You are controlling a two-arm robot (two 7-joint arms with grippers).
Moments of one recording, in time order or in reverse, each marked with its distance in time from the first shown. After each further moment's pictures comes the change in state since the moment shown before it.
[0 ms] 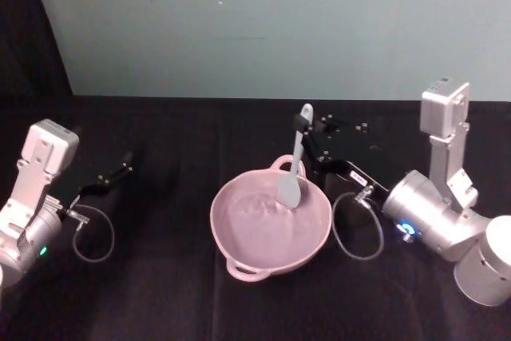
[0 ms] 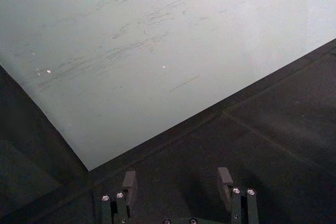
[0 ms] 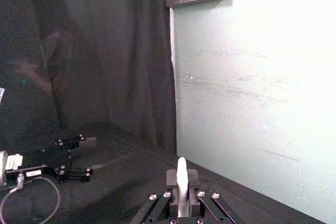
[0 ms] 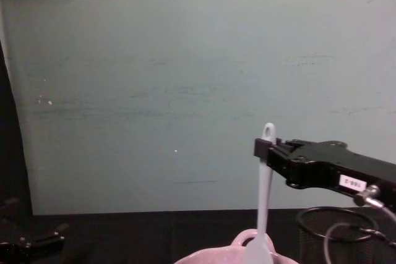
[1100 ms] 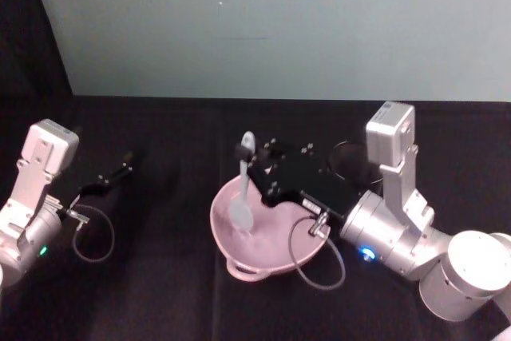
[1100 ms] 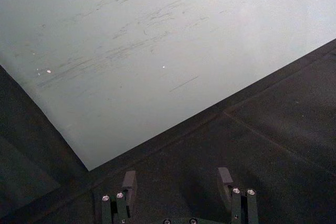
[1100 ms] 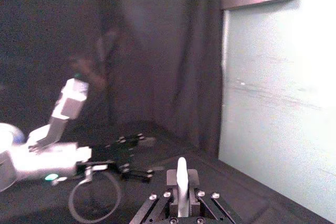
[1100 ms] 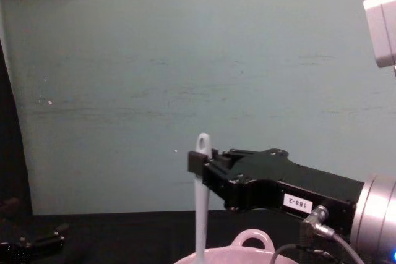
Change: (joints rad) left arm 0.000 0.000 0.000 0.000 0.000 0.000 0.000; right arm -0.016 -0.032 -0.089 -0.054 -0.062 -0.011 0.060
